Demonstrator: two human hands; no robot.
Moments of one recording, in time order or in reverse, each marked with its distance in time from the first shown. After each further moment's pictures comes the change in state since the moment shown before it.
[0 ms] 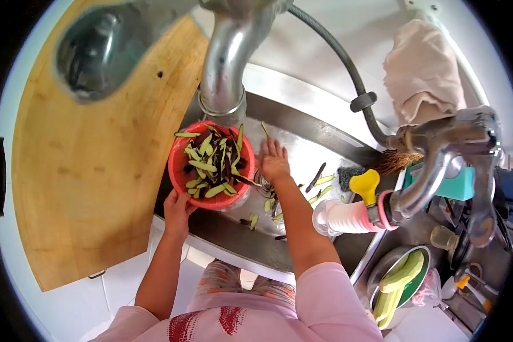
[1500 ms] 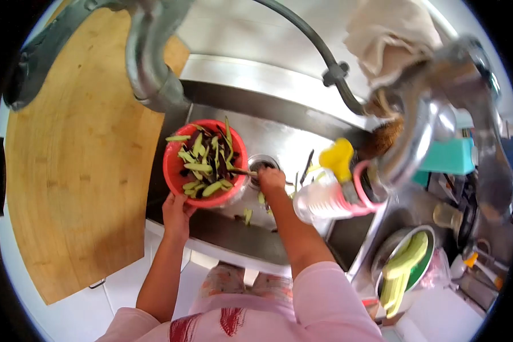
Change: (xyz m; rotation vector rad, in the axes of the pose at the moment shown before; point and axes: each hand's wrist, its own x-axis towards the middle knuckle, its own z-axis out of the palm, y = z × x) left_hand -0.010 -0.006 0.010 -0.082 -0.027 -0.057; right_hand -0.052 0.015 0.051 -0.196 -0.001 0.073
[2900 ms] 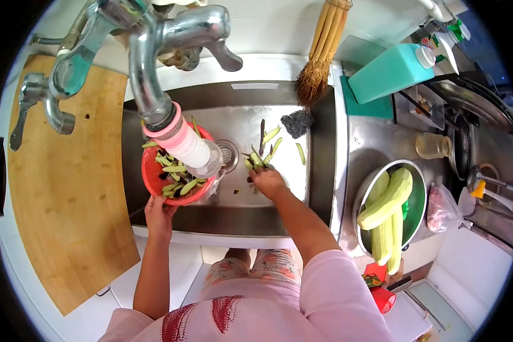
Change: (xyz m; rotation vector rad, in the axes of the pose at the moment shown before) left_hand -0.030 0.033 0.014 0.150 -0.160 0.068; right_hand -0.092 0.044 0.004 0.191 0.048 -0.112
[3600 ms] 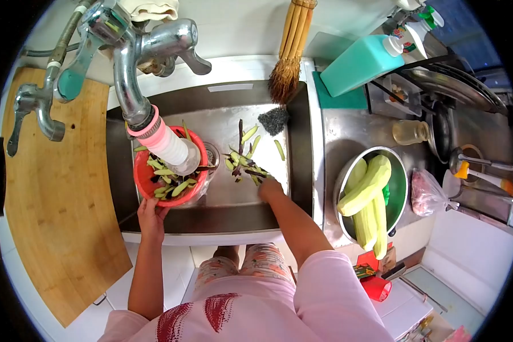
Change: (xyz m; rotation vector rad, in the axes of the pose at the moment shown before) left_hand -0.004 0.007 0.007 0.036 -0.024 -0.039; right_hand -0.042 0.015 0.001 0.330 -0.294 0.744
